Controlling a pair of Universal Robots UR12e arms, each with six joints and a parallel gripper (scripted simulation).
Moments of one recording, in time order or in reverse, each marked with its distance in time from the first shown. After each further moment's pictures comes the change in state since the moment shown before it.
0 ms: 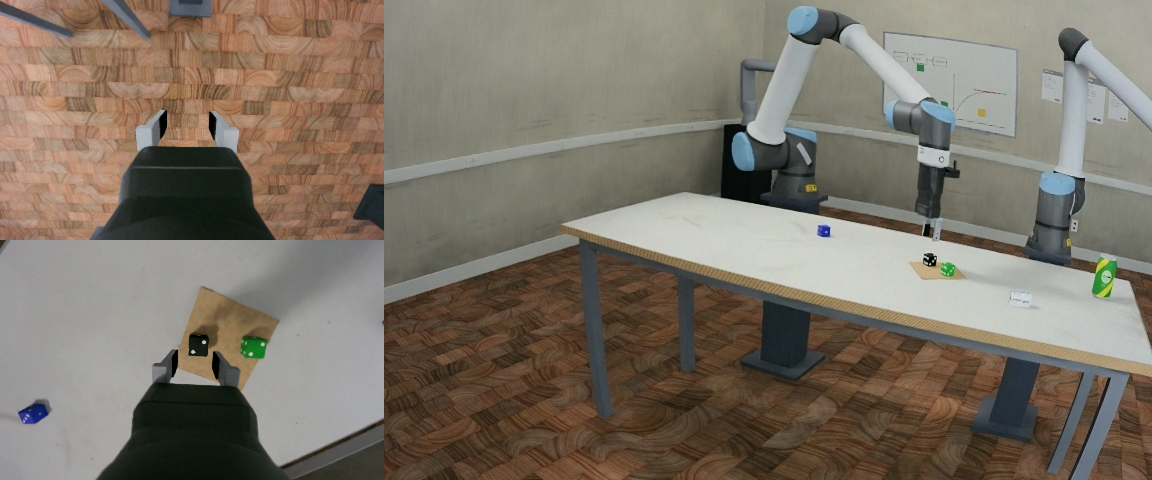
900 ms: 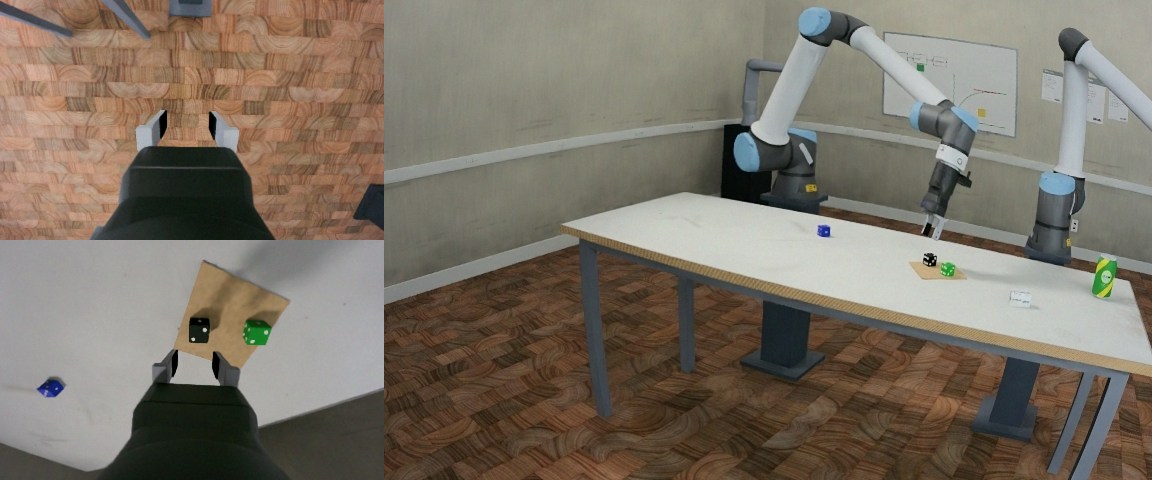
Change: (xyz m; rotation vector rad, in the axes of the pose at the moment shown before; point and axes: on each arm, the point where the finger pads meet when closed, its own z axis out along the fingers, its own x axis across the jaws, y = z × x) left arm 0.000 0.000 0.000 0.000 0.000 0.000; right arm 0.000 -0.002 -0.003 -0.327 0.004 0.003
